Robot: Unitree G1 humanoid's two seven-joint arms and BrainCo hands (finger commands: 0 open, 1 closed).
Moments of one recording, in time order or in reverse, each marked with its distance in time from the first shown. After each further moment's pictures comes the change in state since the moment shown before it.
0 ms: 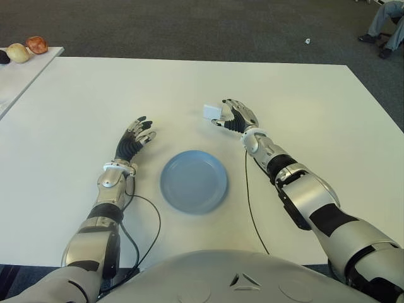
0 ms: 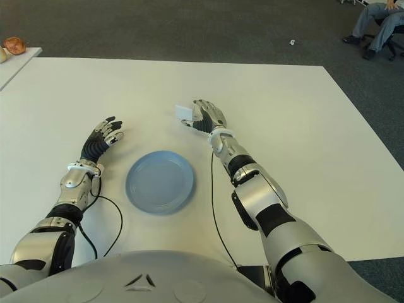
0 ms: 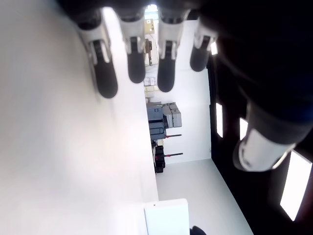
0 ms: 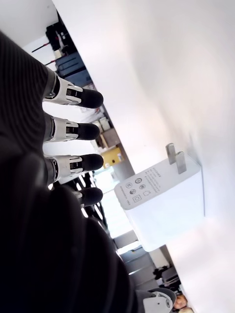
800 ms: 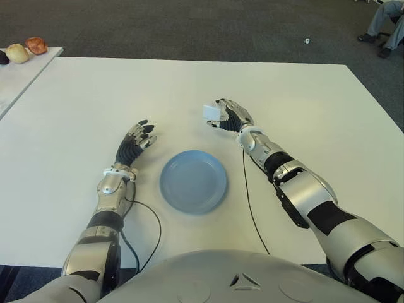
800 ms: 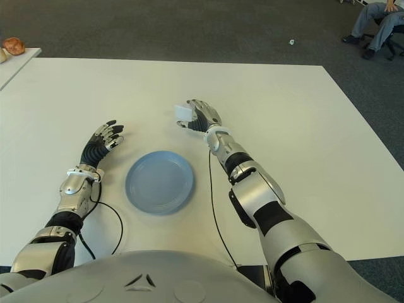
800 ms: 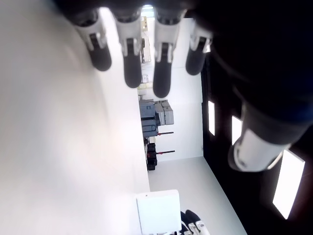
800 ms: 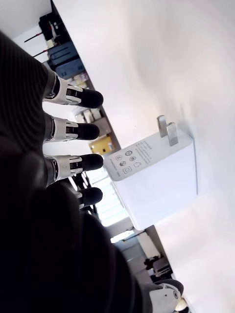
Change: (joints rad) left arm 0.078 -0.020 0.003 -0.098 -0.018 -0.010 -0.016; right arm -0.024 0.017 0.020 0.012 0.001 -0.032 0.036
